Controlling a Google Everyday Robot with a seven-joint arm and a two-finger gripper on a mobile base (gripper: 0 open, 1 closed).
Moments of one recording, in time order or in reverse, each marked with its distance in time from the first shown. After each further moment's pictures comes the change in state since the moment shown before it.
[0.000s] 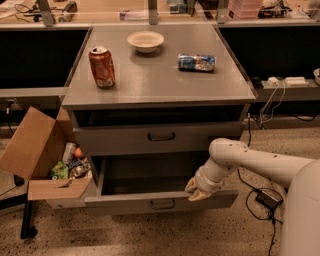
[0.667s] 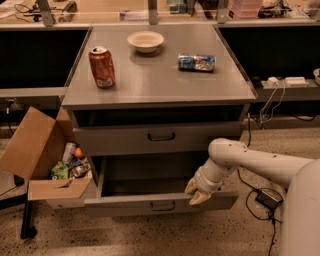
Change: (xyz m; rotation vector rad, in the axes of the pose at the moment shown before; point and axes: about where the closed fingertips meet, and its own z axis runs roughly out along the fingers) arm -0.001 0.001 0.000 -0.005 -0.004 0.001
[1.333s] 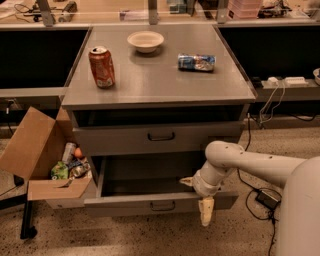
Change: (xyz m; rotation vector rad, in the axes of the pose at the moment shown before) arm -0.002 0.011 0.011 -0.041 0.004 -0.024
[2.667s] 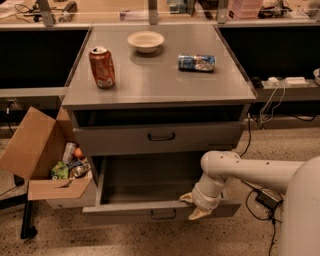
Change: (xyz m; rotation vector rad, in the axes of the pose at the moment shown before) arm -0.010 0.055 0.019 -0.131 0.043 -0.048
